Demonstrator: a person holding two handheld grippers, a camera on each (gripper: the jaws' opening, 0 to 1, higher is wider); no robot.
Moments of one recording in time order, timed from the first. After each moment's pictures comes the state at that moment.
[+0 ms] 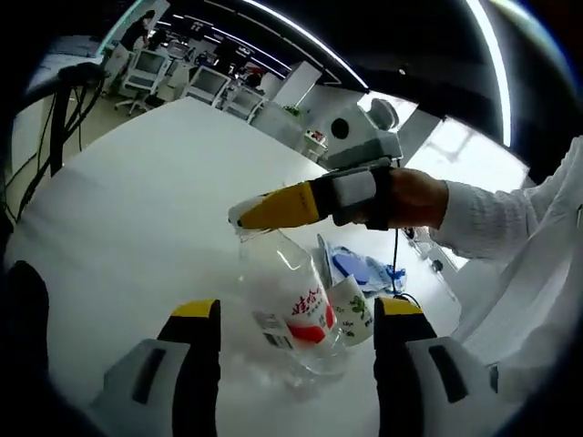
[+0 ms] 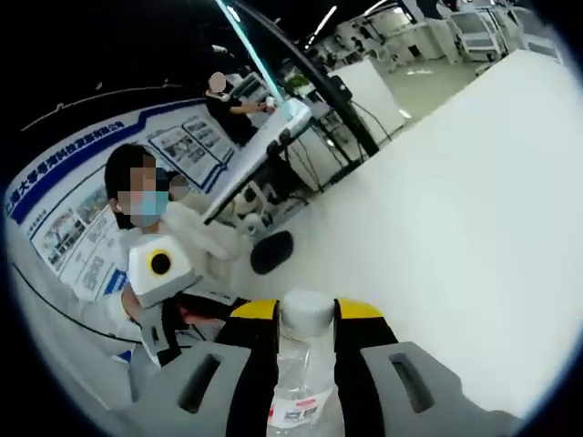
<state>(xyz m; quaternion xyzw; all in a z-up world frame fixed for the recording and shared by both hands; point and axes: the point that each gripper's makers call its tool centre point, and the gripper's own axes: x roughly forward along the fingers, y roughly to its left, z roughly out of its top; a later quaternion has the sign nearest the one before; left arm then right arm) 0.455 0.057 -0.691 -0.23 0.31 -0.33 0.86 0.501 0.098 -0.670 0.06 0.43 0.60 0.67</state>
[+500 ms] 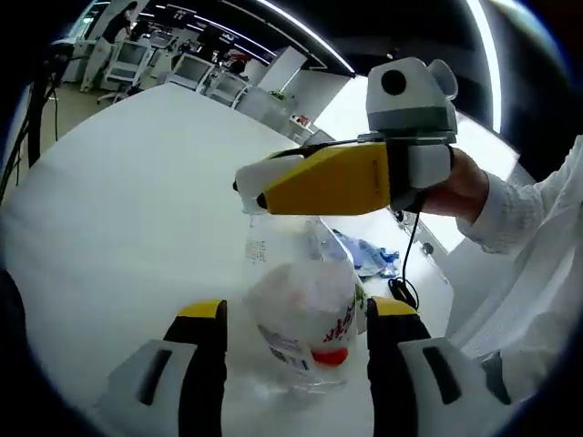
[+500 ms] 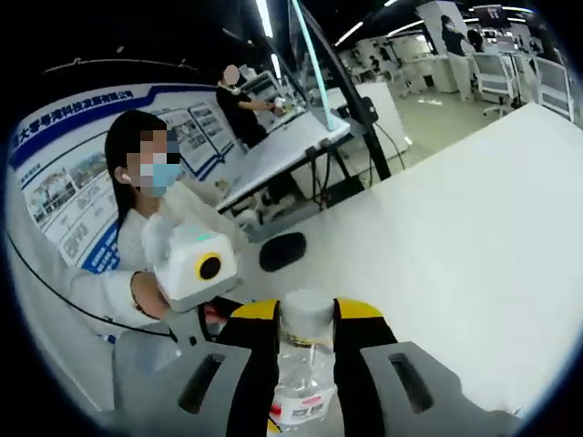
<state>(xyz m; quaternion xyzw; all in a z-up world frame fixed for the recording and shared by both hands) 0.450 0.039 -0.703 -0.21 0.33 -0.36 0.85 0.475 0.100 -0.645 0.01 0.37 0.61 0.70</state>
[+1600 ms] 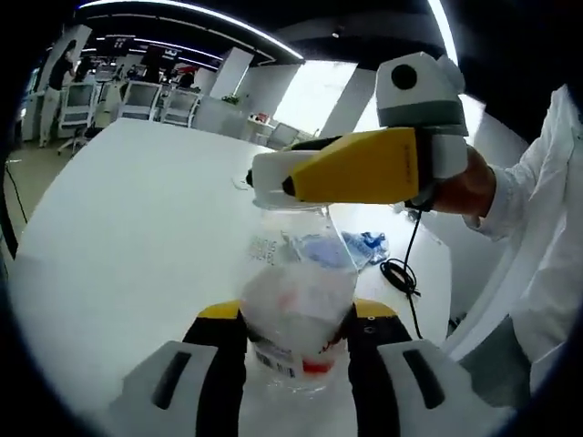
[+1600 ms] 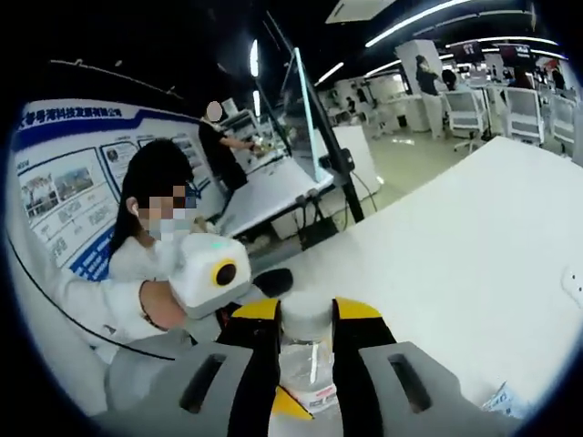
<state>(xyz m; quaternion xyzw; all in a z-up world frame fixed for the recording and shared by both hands) 0.469 0.021 -0.665 -0.10 0.28 -0.45 0.84 0.493 0.066 -0.593 0.04 0.28 0.55 0.79</state>
